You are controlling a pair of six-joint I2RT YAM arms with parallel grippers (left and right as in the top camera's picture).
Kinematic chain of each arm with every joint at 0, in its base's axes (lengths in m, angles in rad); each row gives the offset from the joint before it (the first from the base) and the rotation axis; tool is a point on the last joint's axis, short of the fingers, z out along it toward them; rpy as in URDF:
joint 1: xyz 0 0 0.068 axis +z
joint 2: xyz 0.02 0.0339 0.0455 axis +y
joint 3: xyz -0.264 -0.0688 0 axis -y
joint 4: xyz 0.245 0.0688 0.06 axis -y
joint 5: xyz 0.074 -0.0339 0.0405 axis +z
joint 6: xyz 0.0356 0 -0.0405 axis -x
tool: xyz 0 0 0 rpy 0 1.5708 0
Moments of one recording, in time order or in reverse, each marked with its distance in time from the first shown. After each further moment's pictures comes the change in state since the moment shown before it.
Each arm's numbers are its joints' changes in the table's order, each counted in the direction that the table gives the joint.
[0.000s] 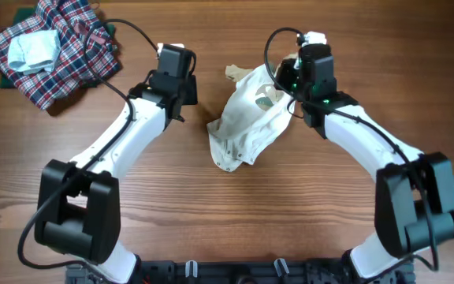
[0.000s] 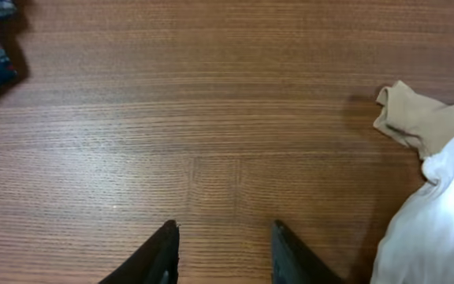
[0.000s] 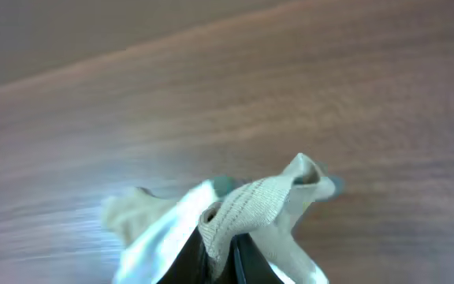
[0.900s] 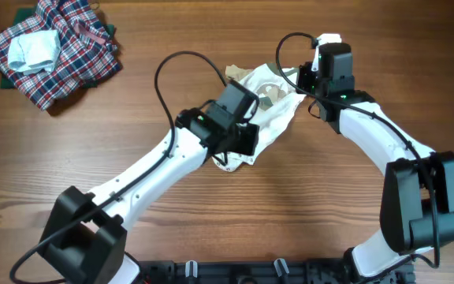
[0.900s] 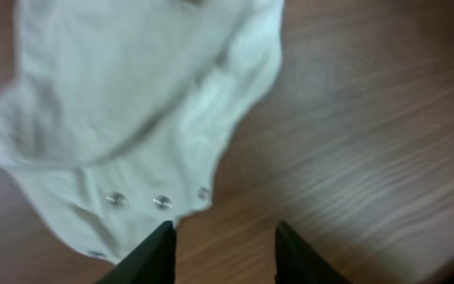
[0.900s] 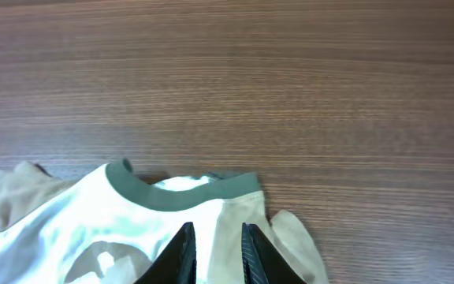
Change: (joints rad) left arm -0.364 -0.103 0.000 -0.260 -0.380 0.143; right arm -0.105 -0.001 0.000 -0.072 0.005 0.256
